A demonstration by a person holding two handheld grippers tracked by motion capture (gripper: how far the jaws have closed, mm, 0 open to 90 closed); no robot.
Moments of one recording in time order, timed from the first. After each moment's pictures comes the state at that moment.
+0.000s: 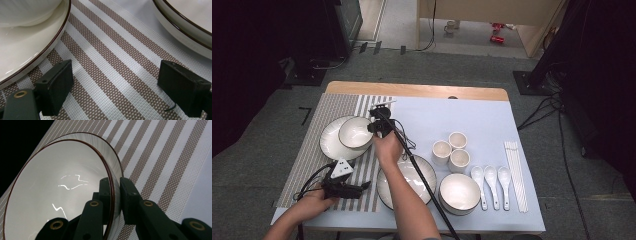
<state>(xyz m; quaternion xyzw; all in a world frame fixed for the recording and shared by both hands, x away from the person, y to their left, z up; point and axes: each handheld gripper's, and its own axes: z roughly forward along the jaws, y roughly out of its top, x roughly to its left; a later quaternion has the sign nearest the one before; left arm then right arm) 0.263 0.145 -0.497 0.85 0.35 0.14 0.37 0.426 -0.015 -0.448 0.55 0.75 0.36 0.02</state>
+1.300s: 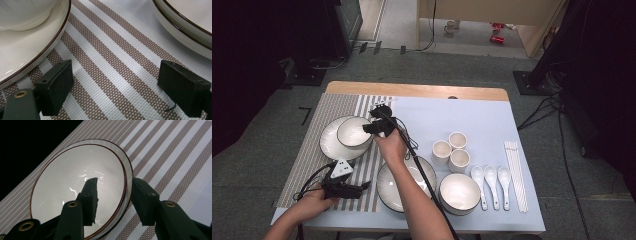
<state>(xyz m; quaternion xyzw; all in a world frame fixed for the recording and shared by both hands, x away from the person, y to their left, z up) 0.263 0.146 -0.497 0.85 0.35 0.14 0.37 0.418 -0.028 -0.434 0.46 0.79 0.41 0.03</state>
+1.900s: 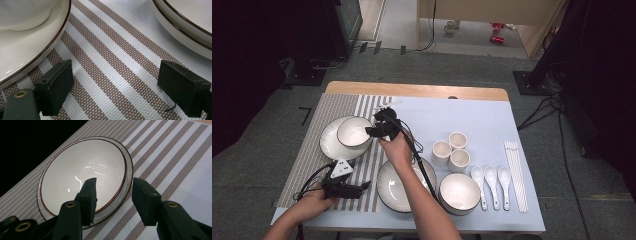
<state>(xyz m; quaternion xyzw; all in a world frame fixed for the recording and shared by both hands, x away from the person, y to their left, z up) 0.263 0.146 -0.497 0.85 0.35 0.14 0.37 0.404 -0.042 -0.428 0.44 0.79 0.42 0.03</state>
